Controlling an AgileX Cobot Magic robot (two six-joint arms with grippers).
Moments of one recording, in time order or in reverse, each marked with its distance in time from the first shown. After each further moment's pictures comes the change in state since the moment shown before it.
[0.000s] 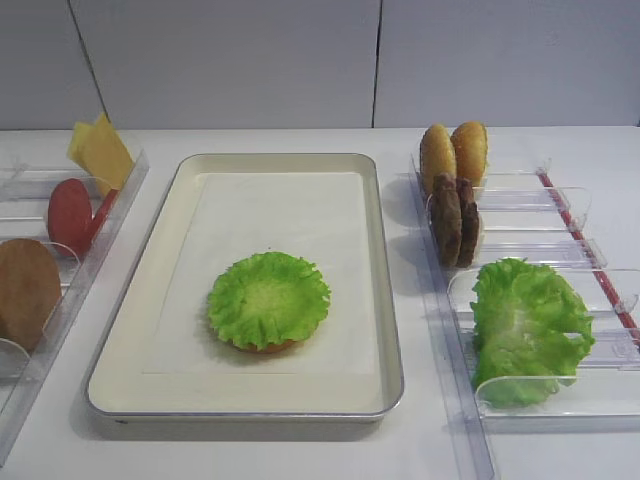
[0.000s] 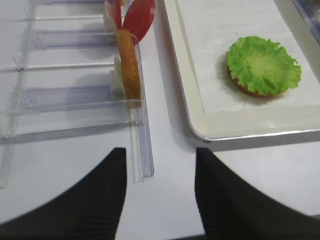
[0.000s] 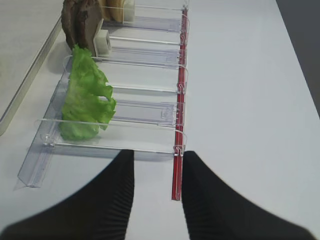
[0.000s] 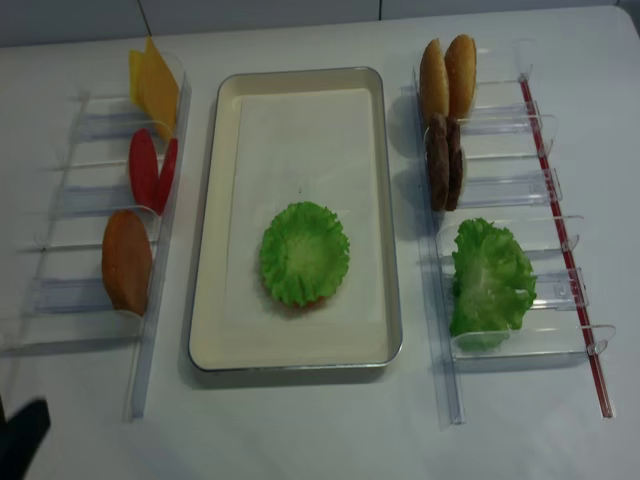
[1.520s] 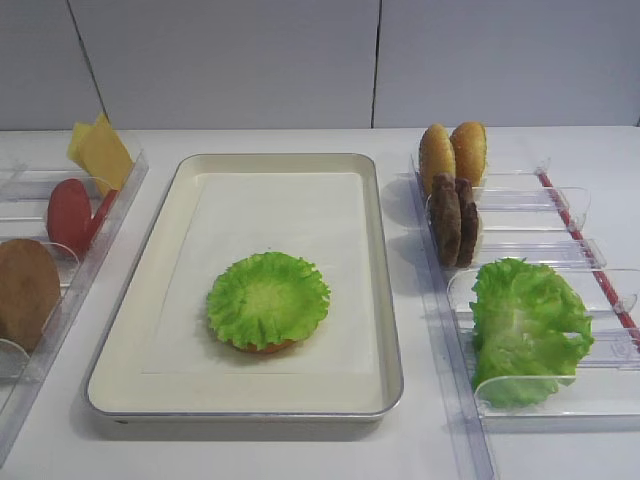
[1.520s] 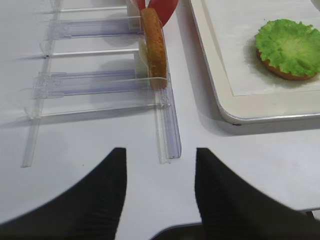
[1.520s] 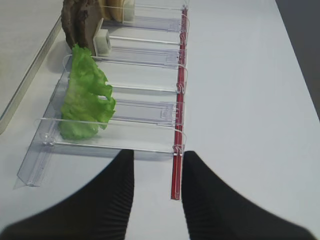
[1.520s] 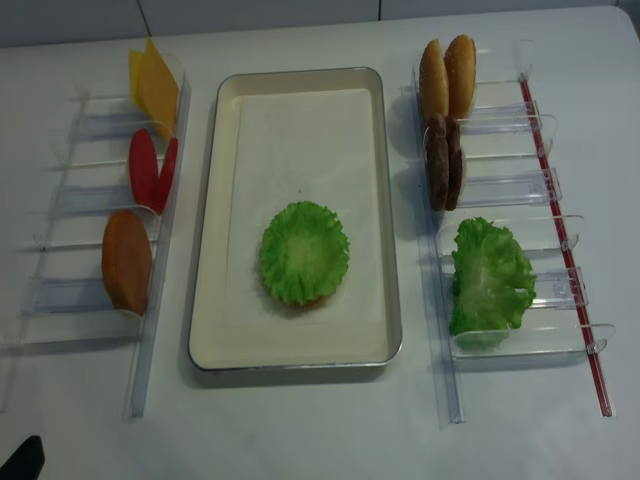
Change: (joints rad) left arm 0.000 -0.208 0.128 0.081 0.043 -0.007; right arm 0.000 0.000 0.000 0.000 0.000 -0.003
